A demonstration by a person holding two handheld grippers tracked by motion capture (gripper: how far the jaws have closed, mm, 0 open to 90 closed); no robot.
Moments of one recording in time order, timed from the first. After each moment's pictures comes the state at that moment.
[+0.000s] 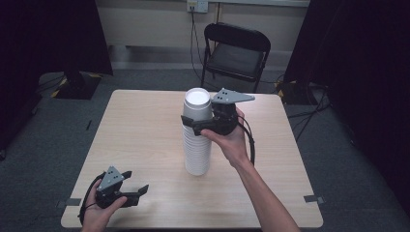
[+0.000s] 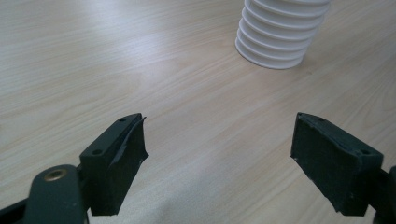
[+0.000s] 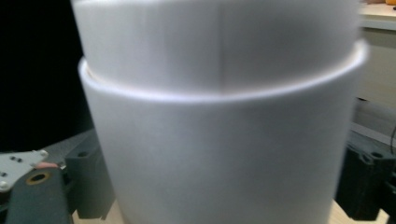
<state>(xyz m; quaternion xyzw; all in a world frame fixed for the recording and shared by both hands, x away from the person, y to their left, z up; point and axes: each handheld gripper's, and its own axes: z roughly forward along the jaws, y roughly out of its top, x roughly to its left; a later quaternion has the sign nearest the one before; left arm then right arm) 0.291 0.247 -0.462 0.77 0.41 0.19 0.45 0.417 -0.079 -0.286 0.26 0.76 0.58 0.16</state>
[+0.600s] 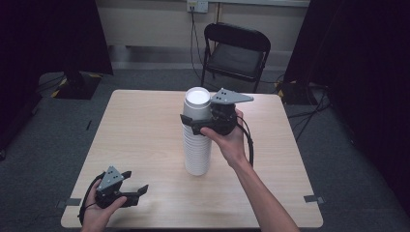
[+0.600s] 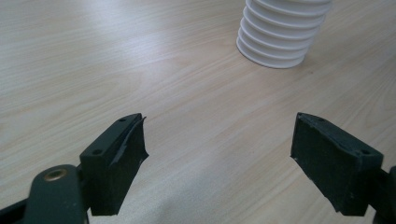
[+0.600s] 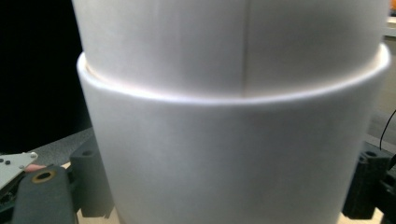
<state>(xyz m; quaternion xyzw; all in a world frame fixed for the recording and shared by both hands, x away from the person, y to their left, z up) 0.291 0.248 -0.463 0.77 0.41 0.19 0.44 0.417 -0.077 -0.285 0.26 0.75 0.58 0.17</state>
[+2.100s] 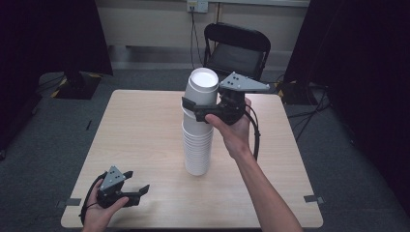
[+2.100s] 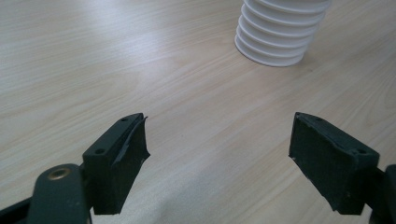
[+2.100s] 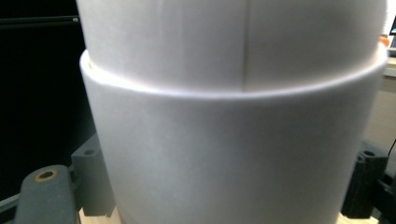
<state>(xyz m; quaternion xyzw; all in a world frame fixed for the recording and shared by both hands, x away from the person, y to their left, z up) 0.292 0.243 -0.464 0.78 0.41 0.19 0.44 0.405 -0.085 -0.235 0.25 0.71 0.63 0.19</state>
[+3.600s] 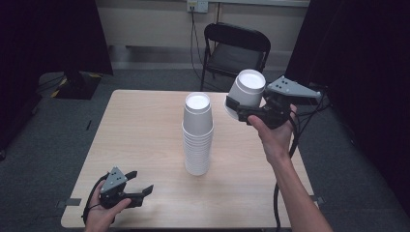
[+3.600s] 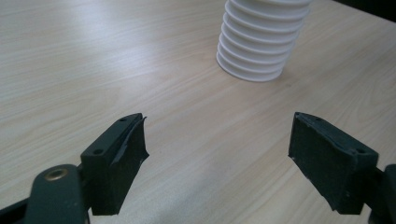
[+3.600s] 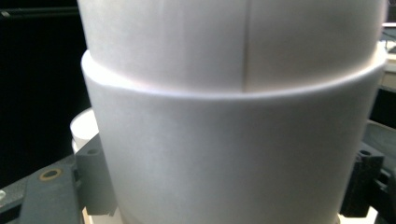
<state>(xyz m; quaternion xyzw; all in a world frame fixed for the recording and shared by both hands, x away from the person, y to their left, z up) 0.289 0.236 -0.463 0.77 0.39 0.19 0.47 0.390 -0.174 -0.231 0.33 0.69 0.60 0.25</state>
